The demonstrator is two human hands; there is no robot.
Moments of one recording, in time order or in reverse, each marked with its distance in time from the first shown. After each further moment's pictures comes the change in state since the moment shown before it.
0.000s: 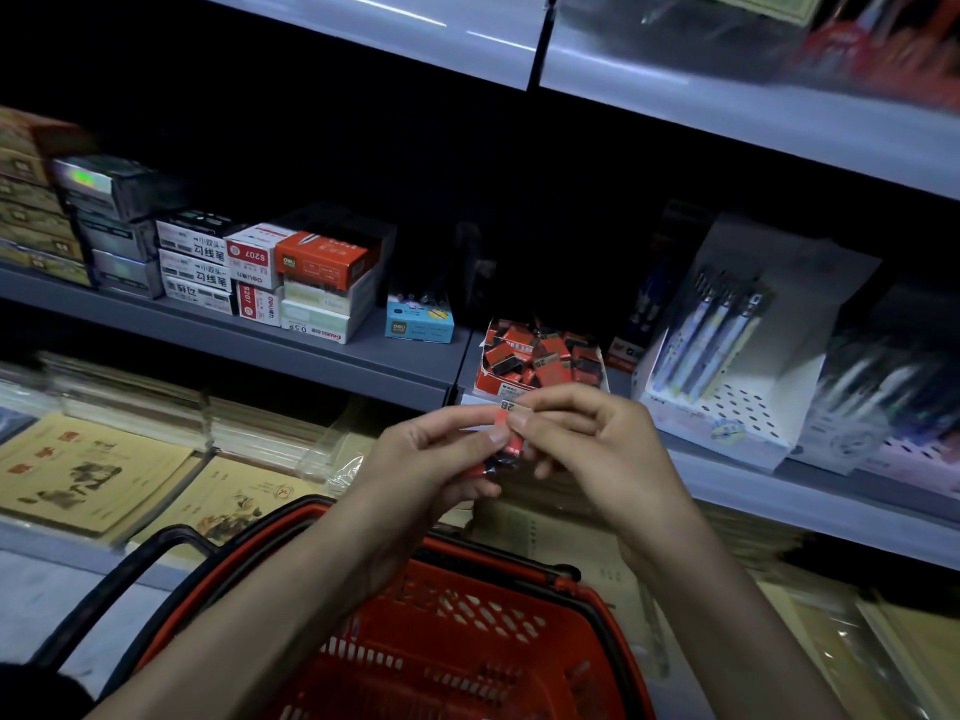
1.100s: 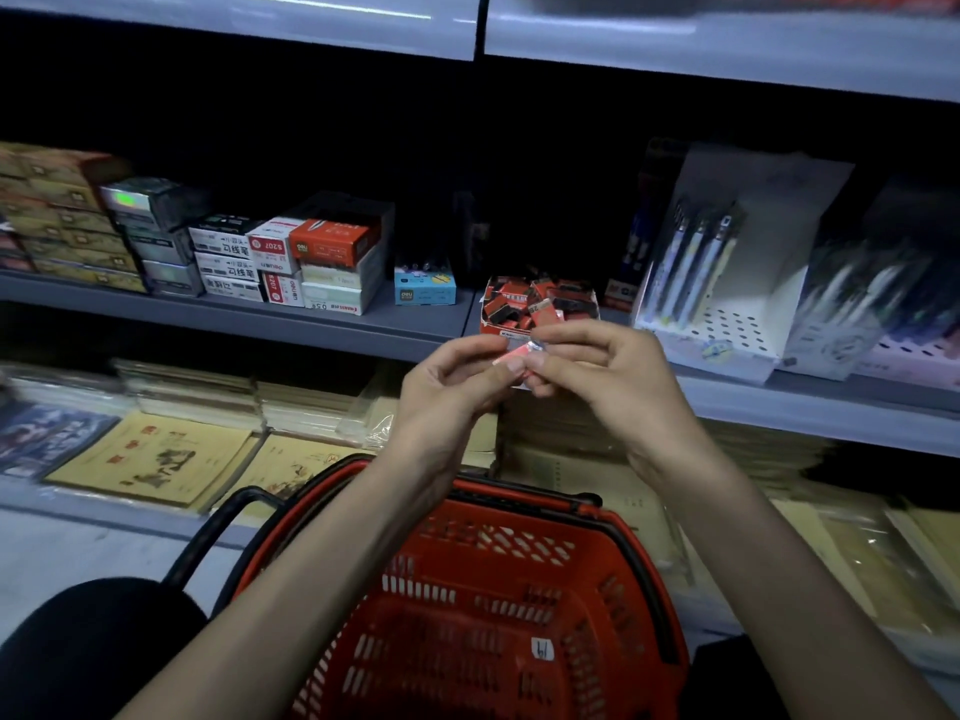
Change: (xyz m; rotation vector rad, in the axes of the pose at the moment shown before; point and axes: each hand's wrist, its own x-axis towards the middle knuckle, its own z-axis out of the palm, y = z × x) left_hand -0.002 -0.009 0.022 -0.035 0.081 0.233; right_hand -0.011 0.007 -0.018 0.141 0.038 -0.078
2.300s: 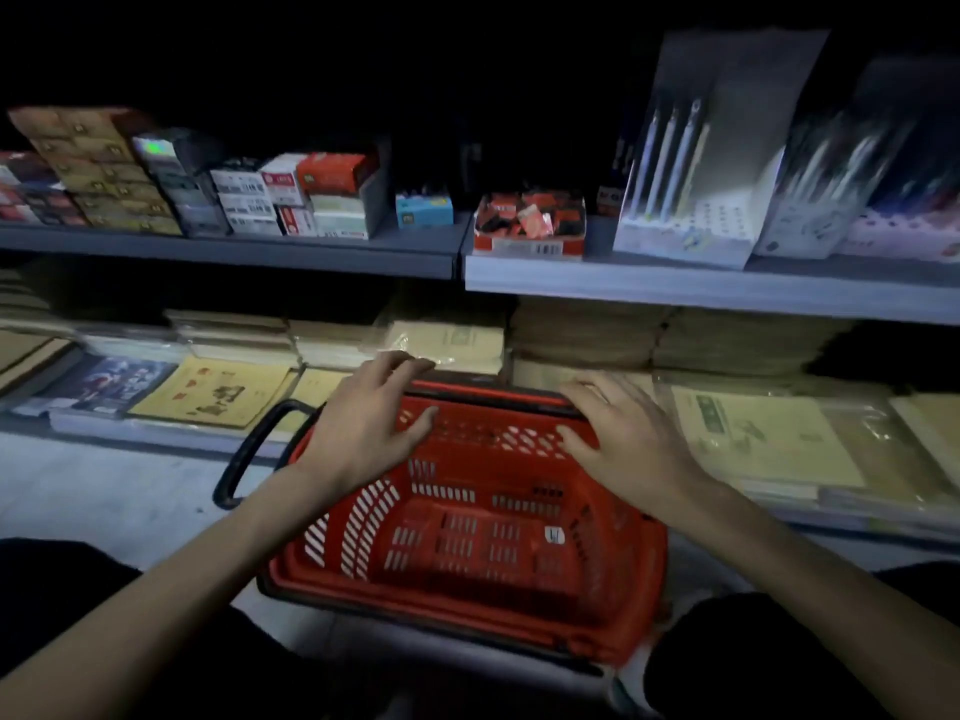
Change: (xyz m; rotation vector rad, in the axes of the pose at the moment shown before) left_hand -0.081 -0.021 -0.112 1.770 -0.179 0.340; right_hand -0.102 0.127 -0.045 -1.150 -0.075 -0.455
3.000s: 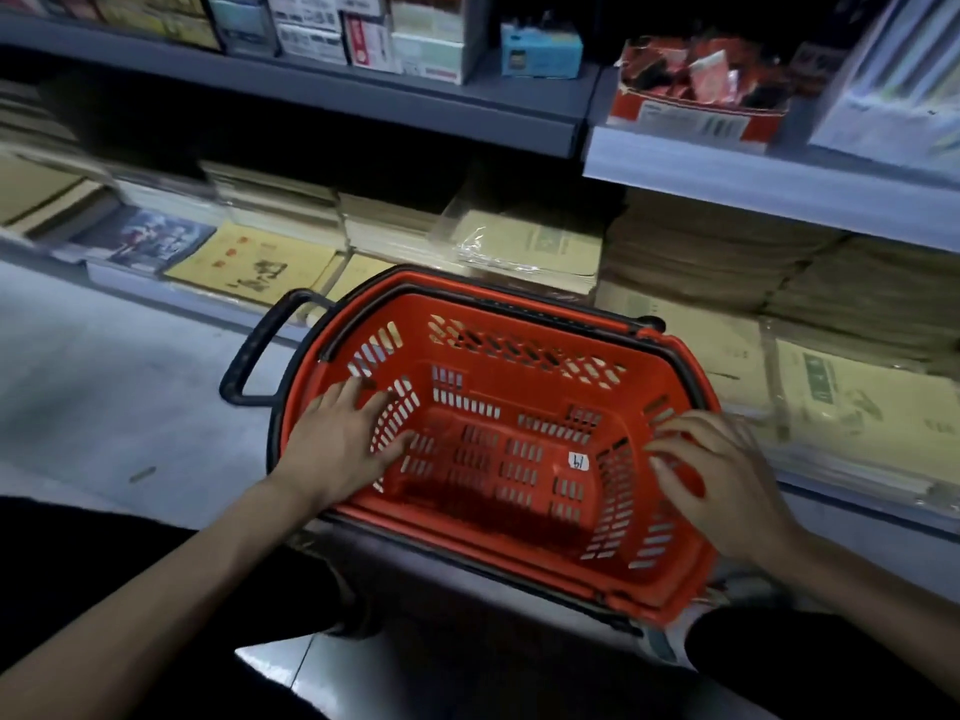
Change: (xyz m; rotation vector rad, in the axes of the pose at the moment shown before) left_hand -0.110 -0.100 0.081 0.213 -0.324 -0.289; right_hand -0.067 0.036 0.095 0.121 -0.200 -0.088
